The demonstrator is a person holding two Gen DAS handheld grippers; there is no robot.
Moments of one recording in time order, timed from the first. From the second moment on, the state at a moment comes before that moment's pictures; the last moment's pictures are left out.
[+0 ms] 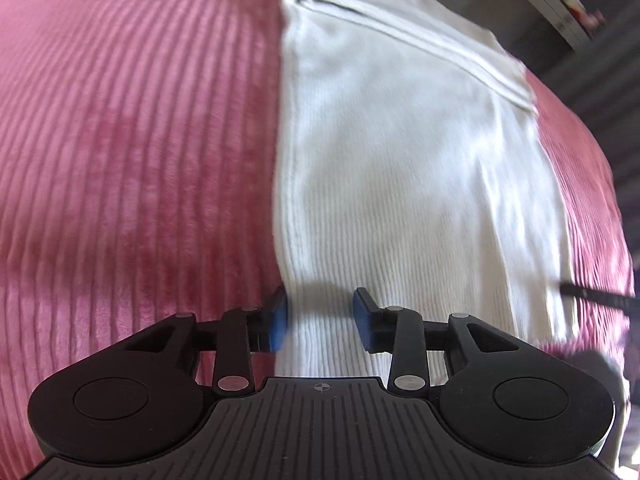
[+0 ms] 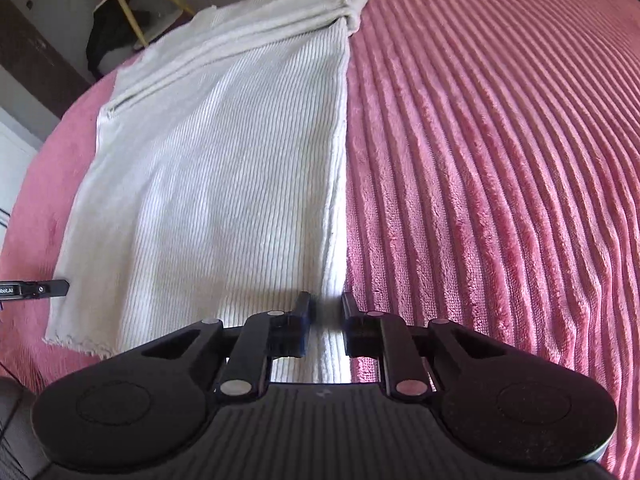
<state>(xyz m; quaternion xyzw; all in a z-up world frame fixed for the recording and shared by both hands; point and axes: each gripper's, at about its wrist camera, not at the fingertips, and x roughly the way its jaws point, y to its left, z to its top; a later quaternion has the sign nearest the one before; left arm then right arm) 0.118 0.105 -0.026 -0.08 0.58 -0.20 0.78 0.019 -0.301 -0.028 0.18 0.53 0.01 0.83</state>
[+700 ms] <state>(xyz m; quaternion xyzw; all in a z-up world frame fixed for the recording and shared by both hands) 0.236 0.135 0.025 -0.35 0.47 -0.15 0.80 0.105 -0.361 0.018 0.45 0.32 -0.07 0.83</state>
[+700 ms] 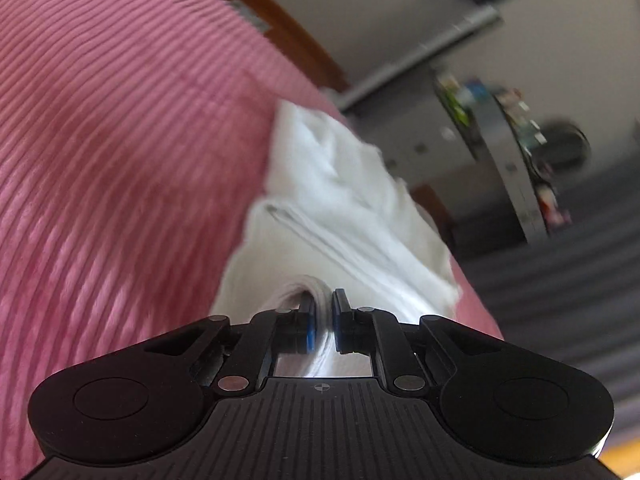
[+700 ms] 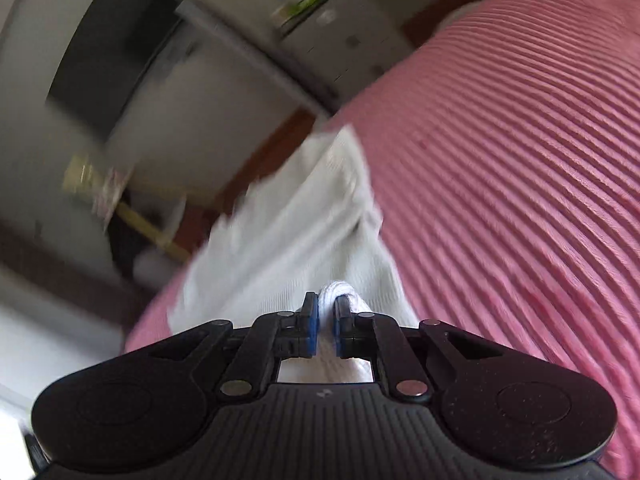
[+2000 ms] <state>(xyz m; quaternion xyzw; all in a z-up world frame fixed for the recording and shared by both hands) 0.248 0.072 0.004 -0.04 0.38 -0.19 0.90 0.178 -0.319 -0.020 0.10 0.34 0.02 0.93</state>
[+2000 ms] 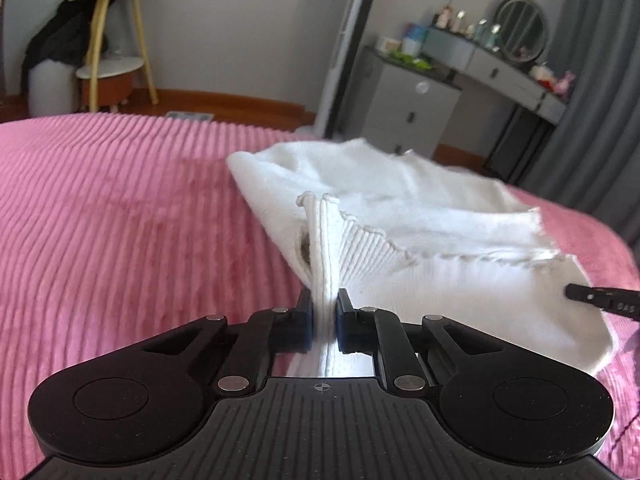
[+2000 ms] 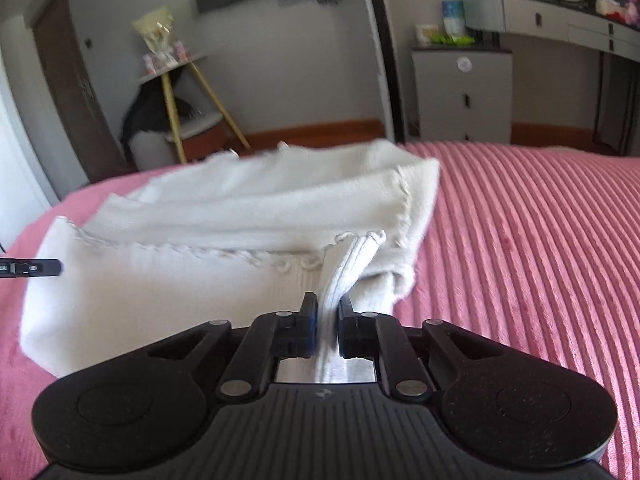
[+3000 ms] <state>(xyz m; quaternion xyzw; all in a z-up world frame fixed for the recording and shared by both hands) 0.271 0.058 0.075 -0.01 0.28 -0.20 0.94 0.191 -0.319 0.019 0.05 0.27 0.00 0.96</state>
